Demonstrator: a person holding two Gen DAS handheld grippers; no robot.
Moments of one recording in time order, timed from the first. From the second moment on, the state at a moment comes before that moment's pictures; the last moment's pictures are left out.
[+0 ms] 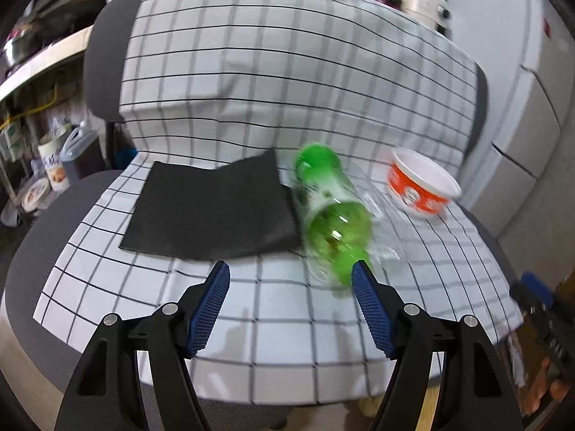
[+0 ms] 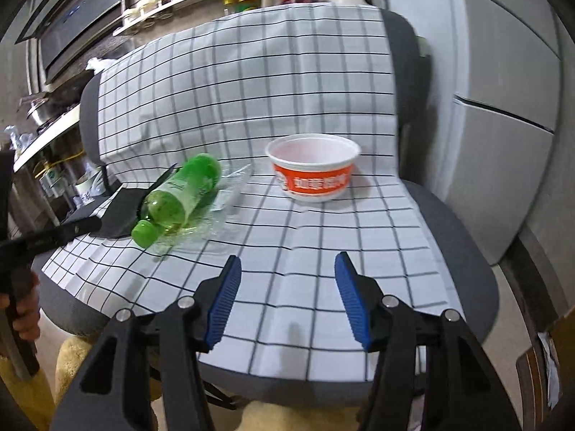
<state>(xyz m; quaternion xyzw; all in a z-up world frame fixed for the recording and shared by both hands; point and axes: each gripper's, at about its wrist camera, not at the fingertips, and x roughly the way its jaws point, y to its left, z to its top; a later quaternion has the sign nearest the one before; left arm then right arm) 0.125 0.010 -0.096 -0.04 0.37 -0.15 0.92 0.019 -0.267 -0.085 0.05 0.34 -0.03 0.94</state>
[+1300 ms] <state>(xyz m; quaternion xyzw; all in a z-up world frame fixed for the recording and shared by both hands) 0.146 -0.050 -0.078 -0.02 0.37 -0.19 0.91 0.054 -0.303 -0.086 0.07 0.32 -0.06 0.94</state>
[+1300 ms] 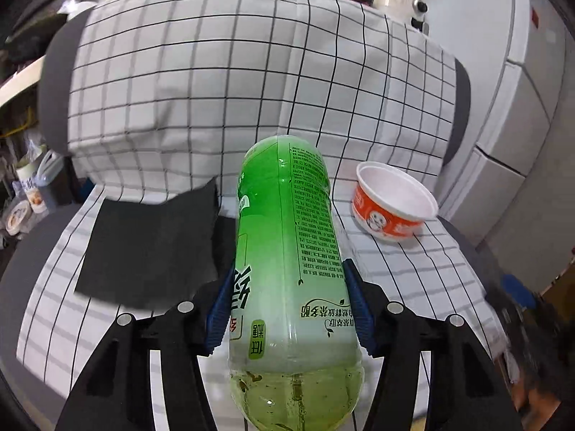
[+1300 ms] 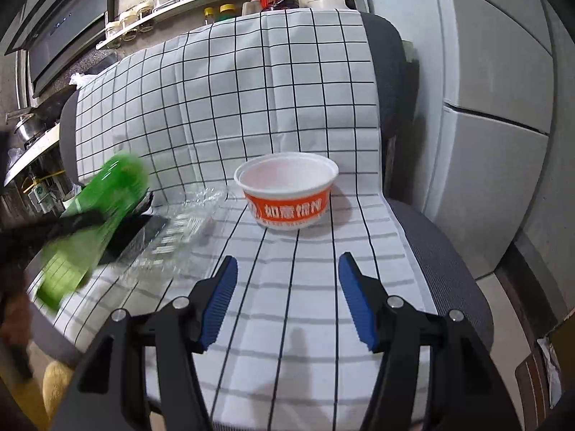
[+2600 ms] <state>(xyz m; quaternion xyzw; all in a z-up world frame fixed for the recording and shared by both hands) 0.048 -0.079 -0.095 0.02 0.34 -0.25 0.91 0.003 -0.354 -0.070 0.21 0.34 -0.08 0.91</state>
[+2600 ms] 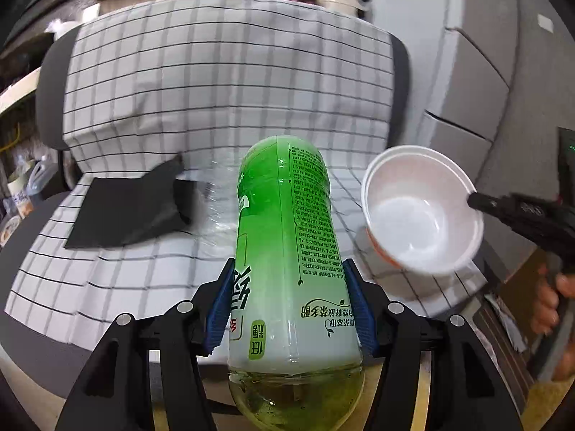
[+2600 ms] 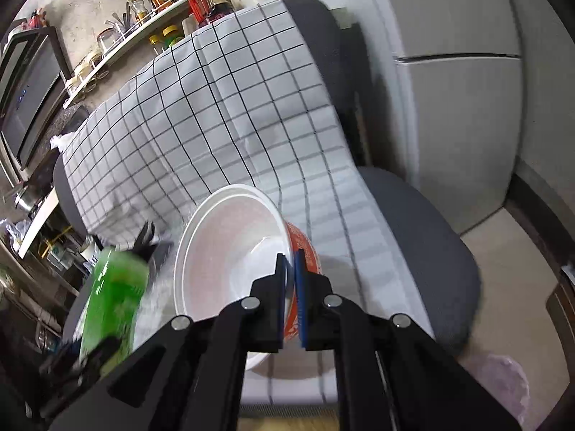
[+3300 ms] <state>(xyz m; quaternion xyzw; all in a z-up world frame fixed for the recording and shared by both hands) -0.019 -0.213 -0.114 0.06 0.35 -0.42 0.84 -0.207 -0.426 -0.075 0.23 0.33 -0.25 0.88</state>
